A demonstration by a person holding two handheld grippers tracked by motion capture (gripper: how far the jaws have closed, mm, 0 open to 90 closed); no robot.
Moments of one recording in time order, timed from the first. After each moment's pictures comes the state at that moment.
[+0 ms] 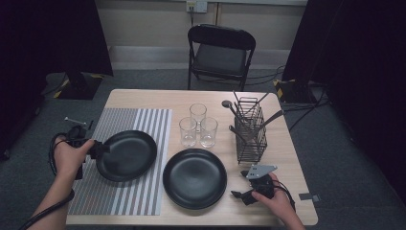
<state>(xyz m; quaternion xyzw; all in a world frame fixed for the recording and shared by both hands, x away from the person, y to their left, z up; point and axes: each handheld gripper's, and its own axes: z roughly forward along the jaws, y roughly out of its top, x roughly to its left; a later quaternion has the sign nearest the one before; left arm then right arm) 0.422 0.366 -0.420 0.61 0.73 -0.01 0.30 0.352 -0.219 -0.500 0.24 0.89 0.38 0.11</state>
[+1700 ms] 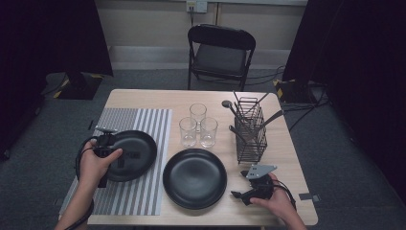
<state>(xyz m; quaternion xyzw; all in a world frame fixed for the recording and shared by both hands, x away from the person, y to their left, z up) 0.403 0.287 -0.426 0.71 0.60 -0.03 0.36 0.352 -0.219 -0.500 0.24 0.89 0.38 0.10</state>
